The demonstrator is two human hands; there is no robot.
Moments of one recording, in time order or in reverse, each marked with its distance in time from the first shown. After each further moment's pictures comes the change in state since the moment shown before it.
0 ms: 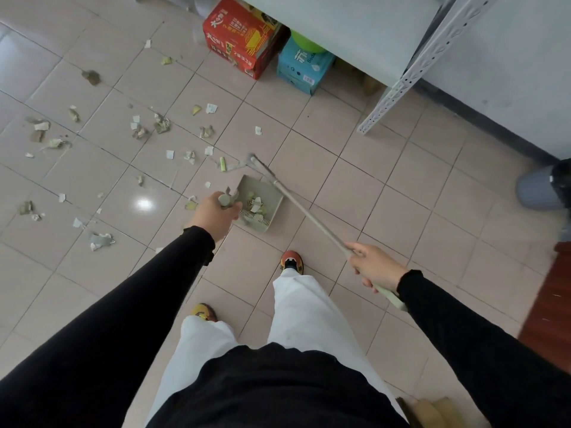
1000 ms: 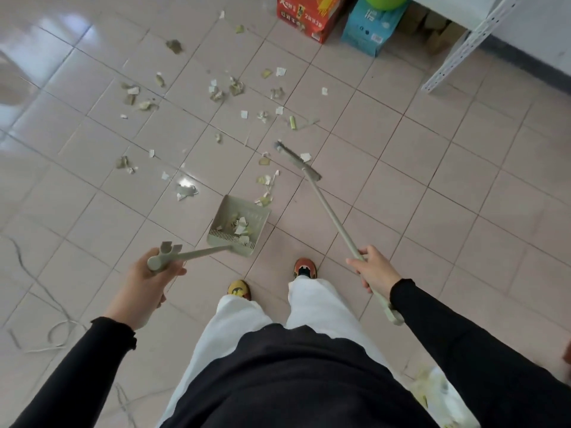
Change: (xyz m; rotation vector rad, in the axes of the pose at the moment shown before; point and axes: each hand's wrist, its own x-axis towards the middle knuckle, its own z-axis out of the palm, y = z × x) left_hand -0.262 -0.382 -0.284 -0.172 0.119 -0.041; right_hand -0.100 0.020 0.386 0.160 0.114 0.012
